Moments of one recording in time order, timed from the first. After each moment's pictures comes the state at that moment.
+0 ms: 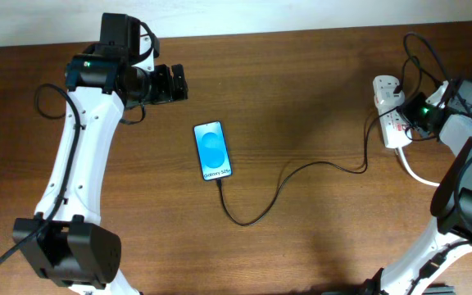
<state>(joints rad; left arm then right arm) -0.14 1.85 1.88 -1.10 0.17 -0.23 -0.48 2.08 1.31 -0.21 -0.38 0.45</state>
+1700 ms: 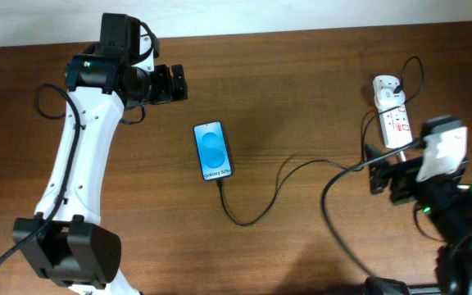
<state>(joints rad) -0.14 1.85 1.88 -1.10 0.16 -0.23 -0.18 0.68 1.02 -0.73 -0.33 -0.20</state>
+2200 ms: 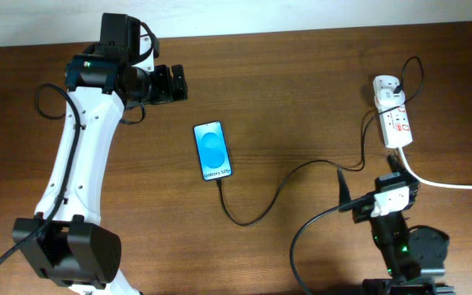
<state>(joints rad) -0.14 1.85 1.88 -1.10 0.16 -0.23 -0.05 0.18 0.21 -0.08 -0.21 -0.22</state>
